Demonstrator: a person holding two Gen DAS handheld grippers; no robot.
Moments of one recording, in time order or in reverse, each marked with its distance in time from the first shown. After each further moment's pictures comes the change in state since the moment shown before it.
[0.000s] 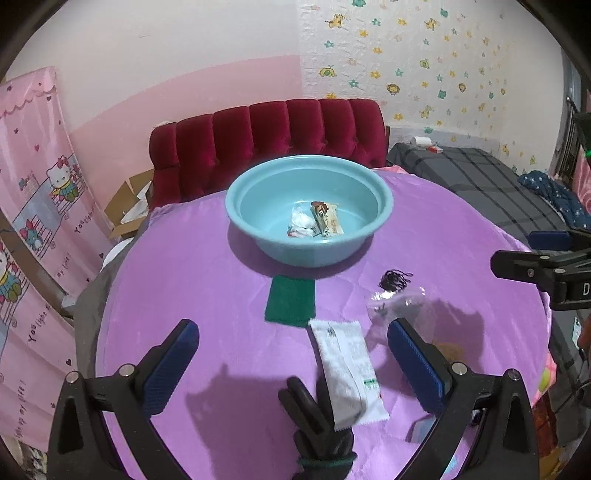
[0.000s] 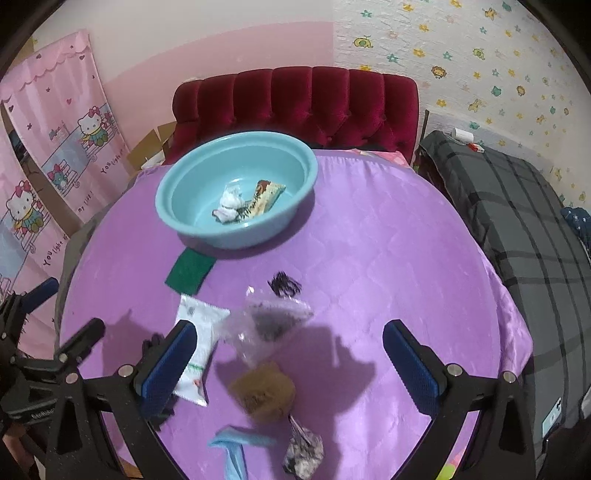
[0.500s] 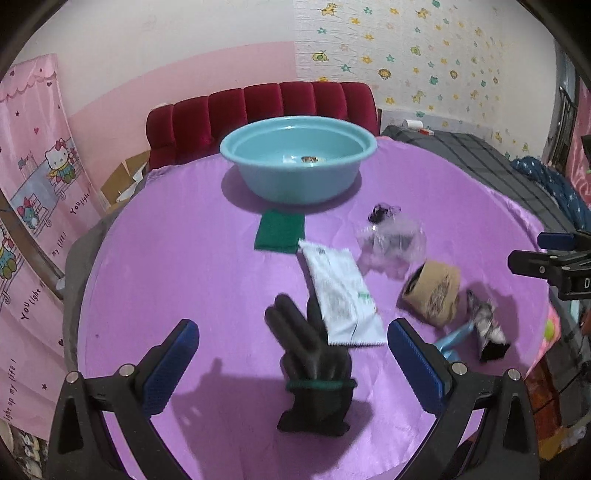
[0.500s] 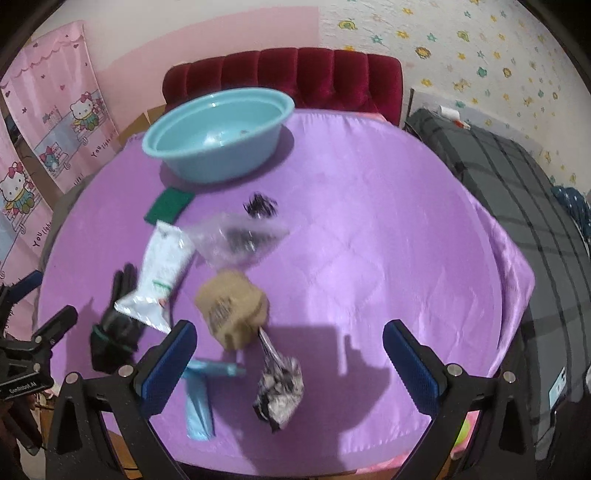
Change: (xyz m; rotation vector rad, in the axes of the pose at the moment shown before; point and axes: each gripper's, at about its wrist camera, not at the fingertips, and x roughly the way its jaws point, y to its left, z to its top) left arm -0.005 -0.008 -0.087 0.021 0.035 -0.015; right arm 0.013 -0.022 -0.099 0.025 0.042 -0.032
